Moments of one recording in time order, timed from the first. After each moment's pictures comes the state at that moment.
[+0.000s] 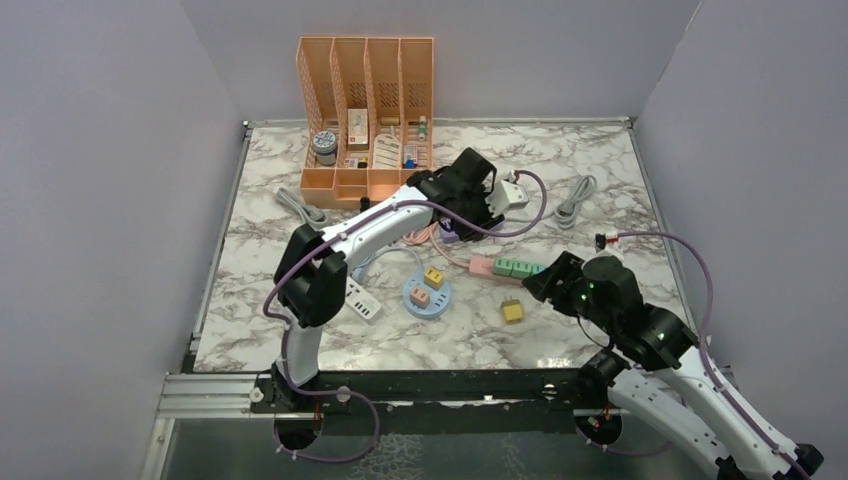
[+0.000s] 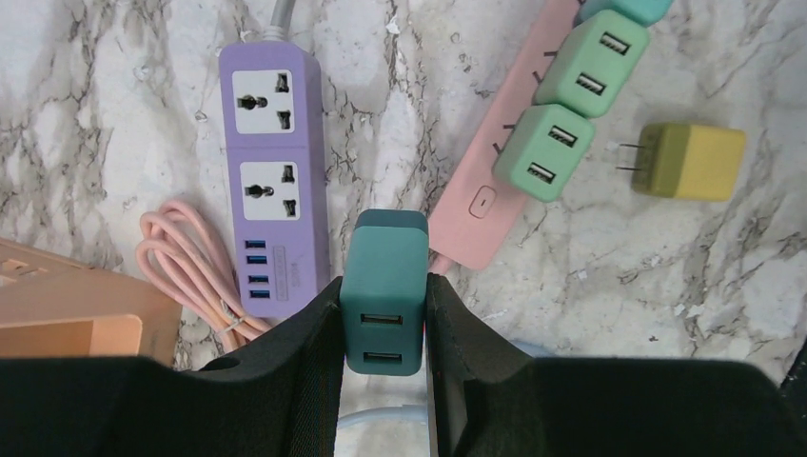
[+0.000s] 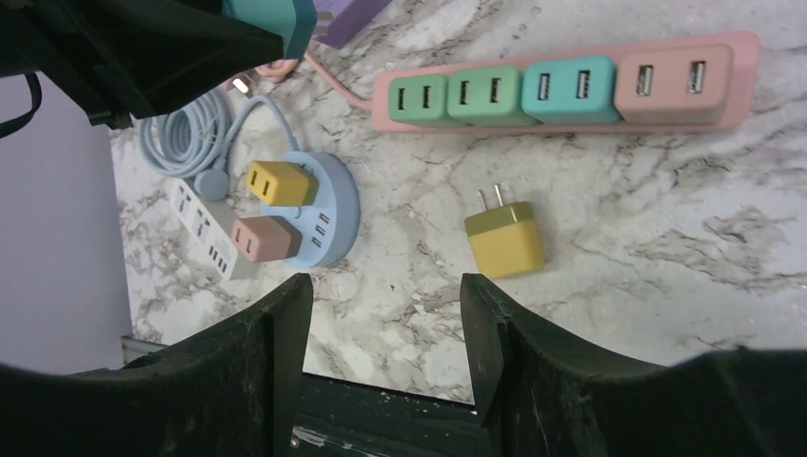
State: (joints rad) left arm -0.82 1.90 1.69 -0.67 0.27 0.39; right arm 0.65 0.51 0.65 -0.73 0.20 0.93
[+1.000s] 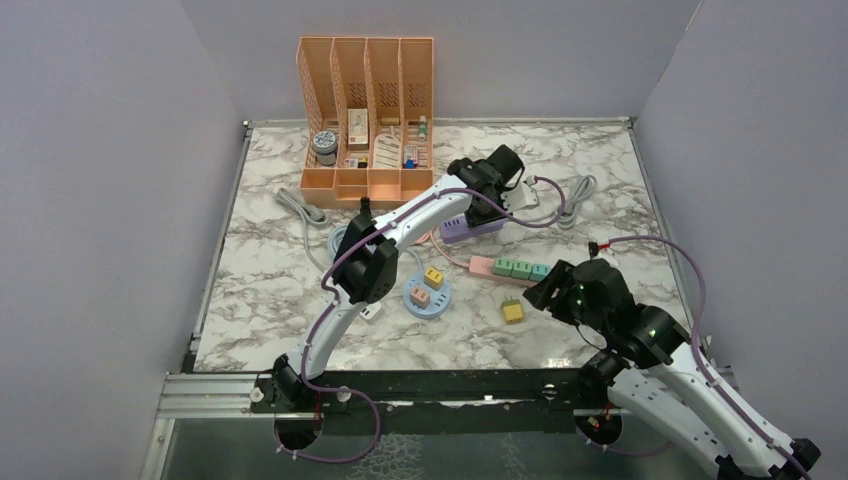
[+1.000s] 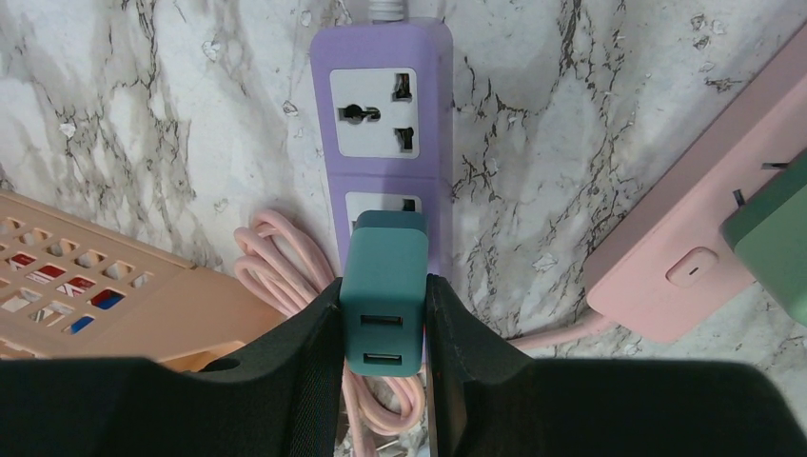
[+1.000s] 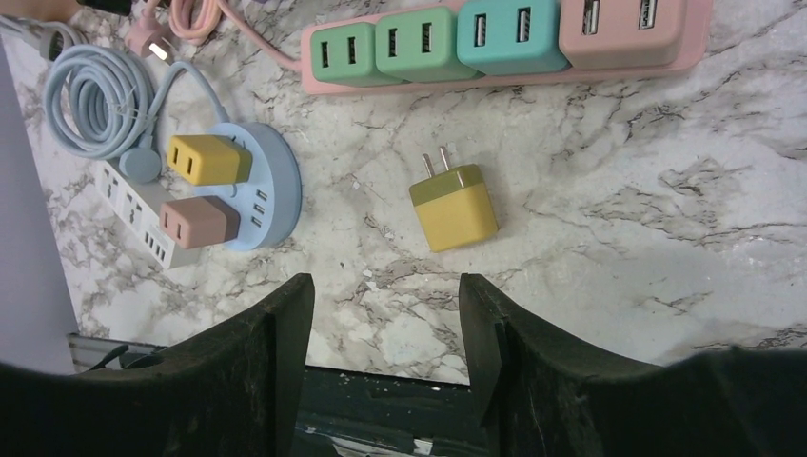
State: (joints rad) left arm -0.83 2.39 2.29 -1.02 -0.03 0.54; right arm 0.65 0.53 0.61 -0.82 0.21 0.95
